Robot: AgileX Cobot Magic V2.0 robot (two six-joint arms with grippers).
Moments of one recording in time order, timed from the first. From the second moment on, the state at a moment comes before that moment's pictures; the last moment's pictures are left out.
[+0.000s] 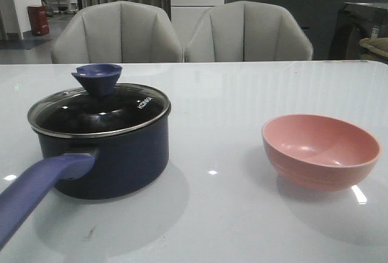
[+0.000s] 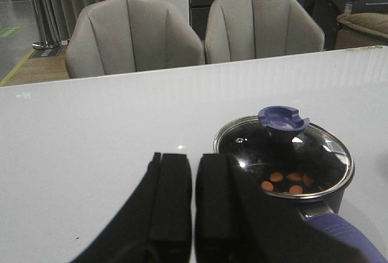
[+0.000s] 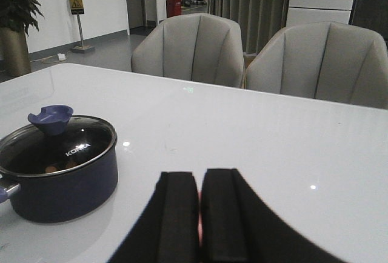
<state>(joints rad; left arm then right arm) -0.17 0.03 -0.31 -0.12 0.46 0.12 0.35 0.17 -0.20 0.32 0.13 -0.27</state>
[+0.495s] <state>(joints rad) -0.02 -0.01 -0.02 -0.06 0.17 0.00 0.35 0.17 -0.20 0.32 0.13 -0.27</state>
